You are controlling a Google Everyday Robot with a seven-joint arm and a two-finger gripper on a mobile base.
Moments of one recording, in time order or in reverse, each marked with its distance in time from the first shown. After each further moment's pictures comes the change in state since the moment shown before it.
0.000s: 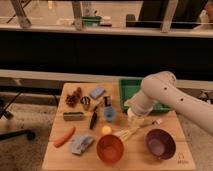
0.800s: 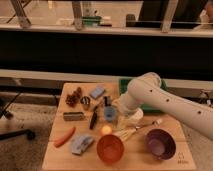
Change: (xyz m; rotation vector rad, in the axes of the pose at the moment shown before) arm -0.050 -0.016 0.020 0.040 -0.037 -0.059
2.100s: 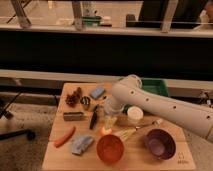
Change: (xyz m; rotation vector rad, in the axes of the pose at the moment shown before) arm -0.042 -0.028 0.053 0.006 -0.037 -0.059
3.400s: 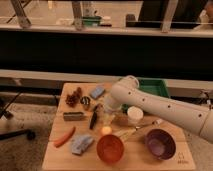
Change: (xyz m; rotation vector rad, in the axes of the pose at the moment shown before) arm 0.004 -0.024 0.023 0.056 0.010 -0.028
